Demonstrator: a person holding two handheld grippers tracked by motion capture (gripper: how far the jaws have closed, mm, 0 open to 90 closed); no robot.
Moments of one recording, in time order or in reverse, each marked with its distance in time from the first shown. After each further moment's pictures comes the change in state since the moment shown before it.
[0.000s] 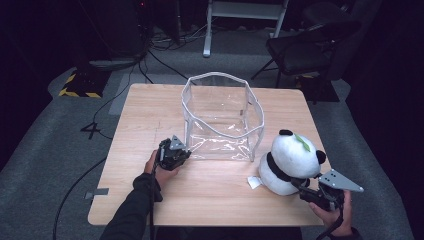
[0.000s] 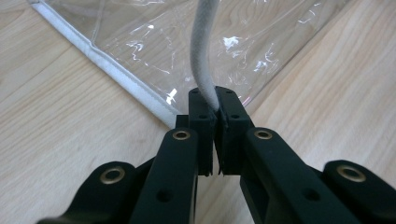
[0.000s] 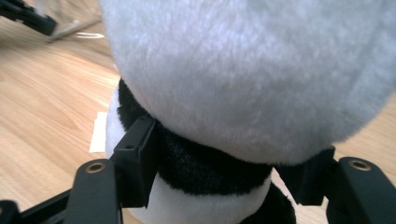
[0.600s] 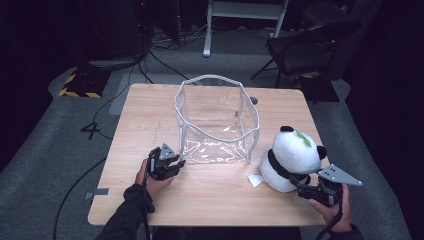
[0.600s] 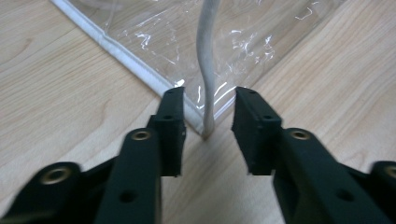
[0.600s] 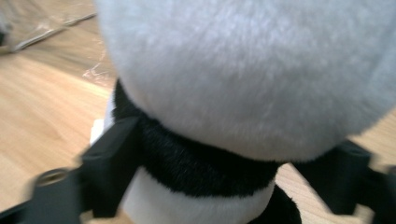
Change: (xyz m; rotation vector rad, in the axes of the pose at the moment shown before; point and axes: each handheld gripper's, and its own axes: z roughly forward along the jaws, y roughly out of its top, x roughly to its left) left arm -0.011 -0.029 -0.029 -0.030 0.045 -0.054; right arm -0.009 0.002 0.011 0.007 -0.007 0.053
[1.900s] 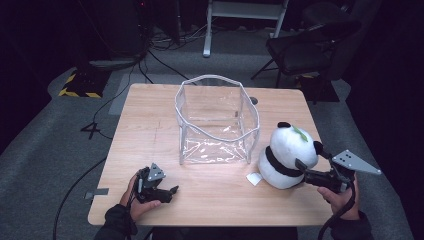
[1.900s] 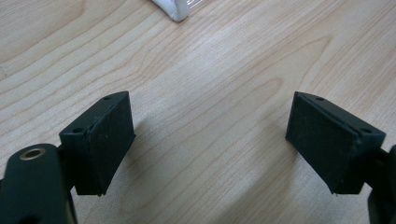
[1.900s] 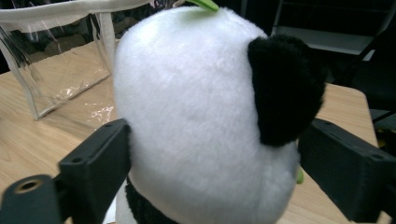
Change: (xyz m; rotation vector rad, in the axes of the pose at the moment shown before) left arm -0.014 -0.048 -0.029 0.088 -0.011 0.007; right arm -0.014 0.048 -0.014 -0.146 0.032 0.034
